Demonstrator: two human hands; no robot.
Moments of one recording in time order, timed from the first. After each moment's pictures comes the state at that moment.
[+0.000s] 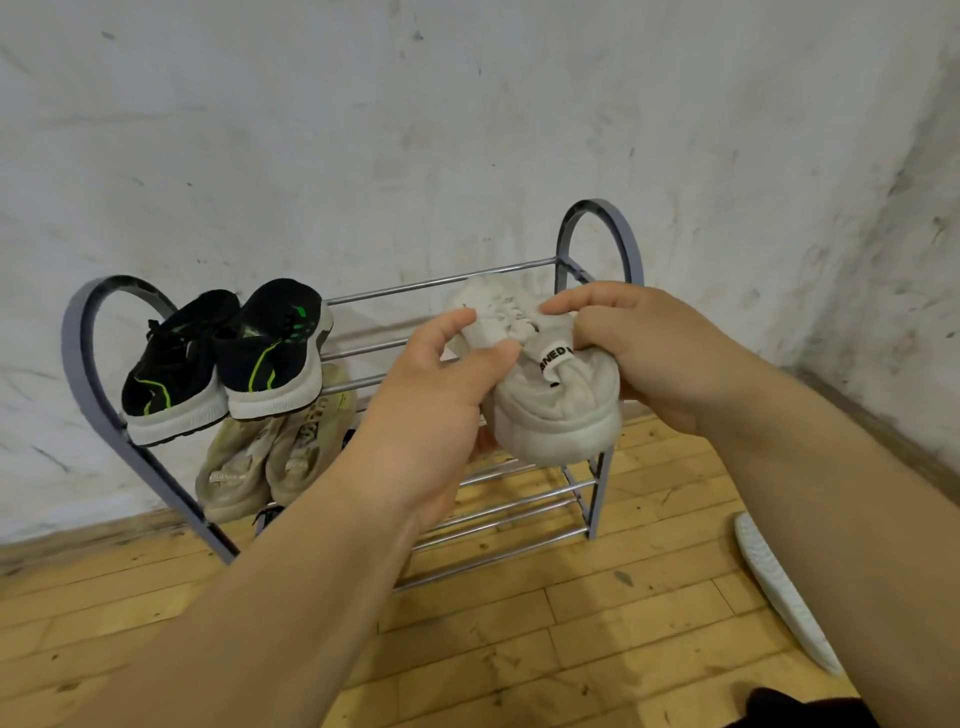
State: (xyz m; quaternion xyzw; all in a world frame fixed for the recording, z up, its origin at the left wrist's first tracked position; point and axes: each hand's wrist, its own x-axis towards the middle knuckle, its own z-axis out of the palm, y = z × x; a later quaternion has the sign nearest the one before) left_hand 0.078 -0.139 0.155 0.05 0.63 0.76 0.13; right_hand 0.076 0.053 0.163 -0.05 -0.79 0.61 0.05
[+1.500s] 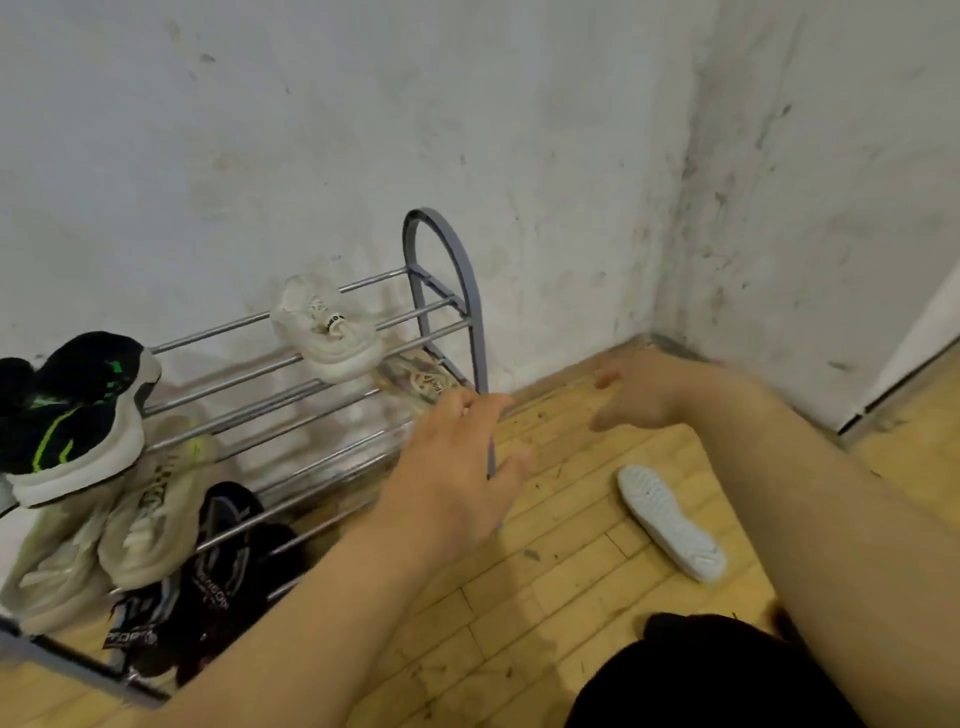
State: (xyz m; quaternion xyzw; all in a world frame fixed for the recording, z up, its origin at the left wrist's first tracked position) left_hand 0.096 -0.050 0.083 0.42 0.87 0.27 -0.01; right_hand 0.140 0.206 0.108 -0.24 -0.95 0.16 -0.13
